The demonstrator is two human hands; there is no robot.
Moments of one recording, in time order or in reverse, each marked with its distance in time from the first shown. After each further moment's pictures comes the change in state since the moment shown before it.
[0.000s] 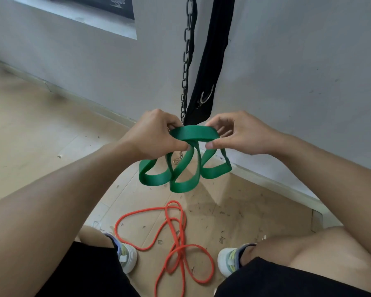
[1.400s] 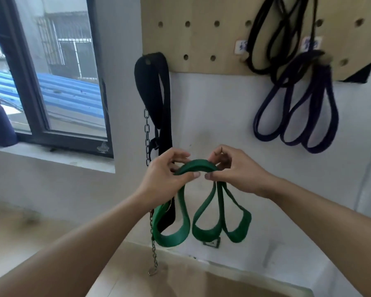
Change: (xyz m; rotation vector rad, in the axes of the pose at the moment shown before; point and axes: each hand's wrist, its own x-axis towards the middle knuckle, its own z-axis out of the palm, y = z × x) left_hand 0.005 0.190 -0.085 -0.452 0.245 0.428; right_hand -0.115 -0.132 -0.154 -0.009 0.489 -0.111
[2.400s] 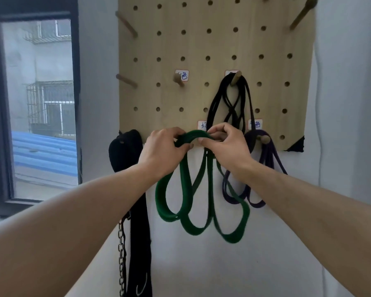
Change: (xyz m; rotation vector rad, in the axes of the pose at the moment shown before) left_hand 0.137 0.167 -0.012 0.401 0.238 0.367; right_hand 0.063 -0.100 -0.124 0.165 0.637 -0.173
